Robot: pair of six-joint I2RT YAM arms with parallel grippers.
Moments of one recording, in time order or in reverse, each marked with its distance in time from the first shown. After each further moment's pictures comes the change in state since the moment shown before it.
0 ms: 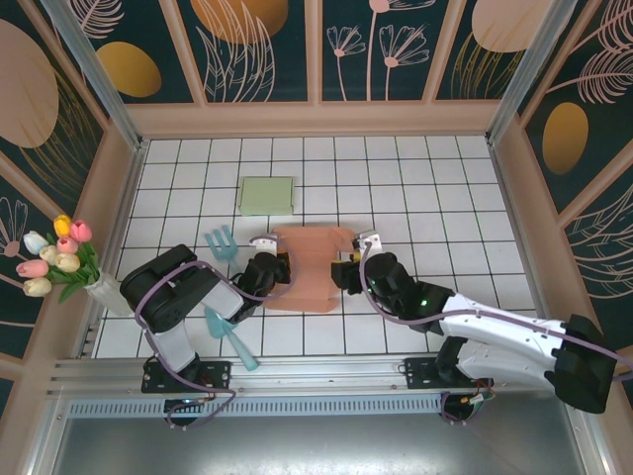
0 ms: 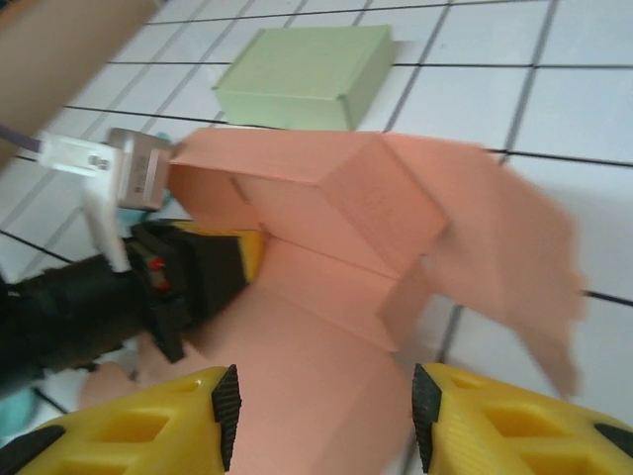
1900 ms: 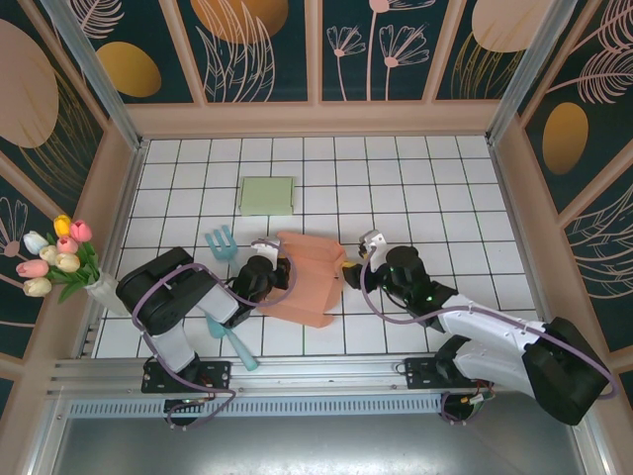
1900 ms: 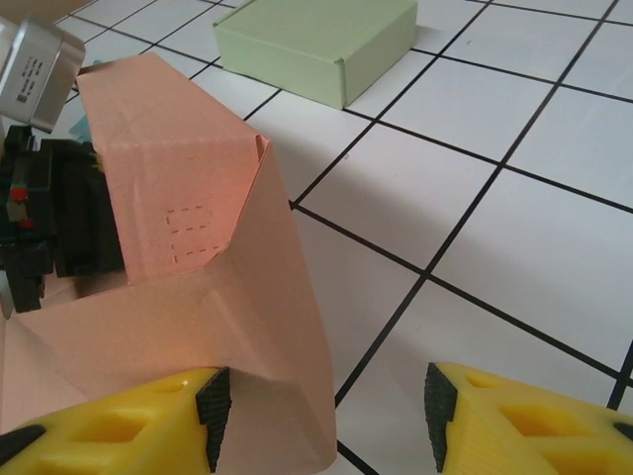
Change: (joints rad) left arm 0.008 -0.023 -0.060 0.082 0.121 0.099; right arm -0.285 0.079 -0.198 0.338 -0.380 -0.350
